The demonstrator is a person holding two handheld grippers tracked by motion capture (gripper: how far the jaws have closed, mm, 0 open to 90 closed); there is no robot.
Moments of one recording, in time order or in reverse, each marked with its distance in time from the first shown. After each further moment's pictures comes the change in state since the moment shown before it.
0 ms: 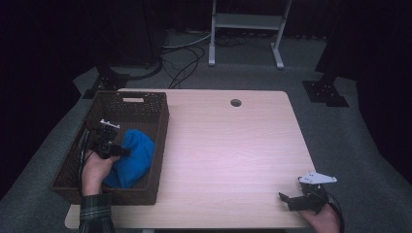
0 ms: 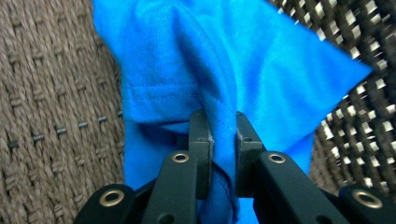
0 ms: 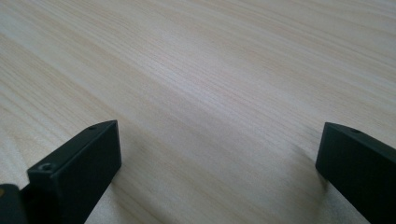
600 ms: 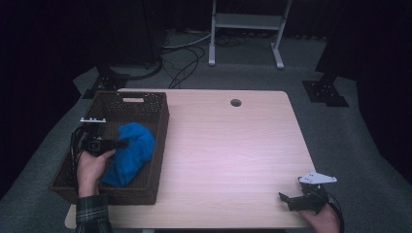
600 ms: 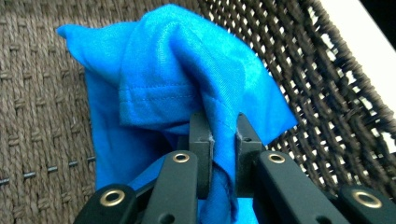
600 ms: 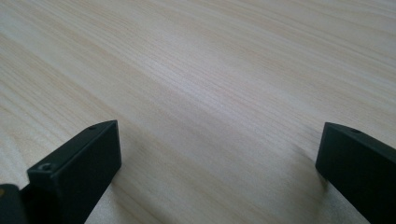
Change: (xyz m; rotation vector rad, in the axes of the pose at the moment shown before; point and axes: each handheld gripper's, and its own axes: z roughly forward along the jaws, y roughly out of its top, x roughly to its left) left arm 0.010 -0.005 -0.024 -0.252 -0.133 -0.078; right arm 0.000 0.000 0.000 0.000 0.000 0.000
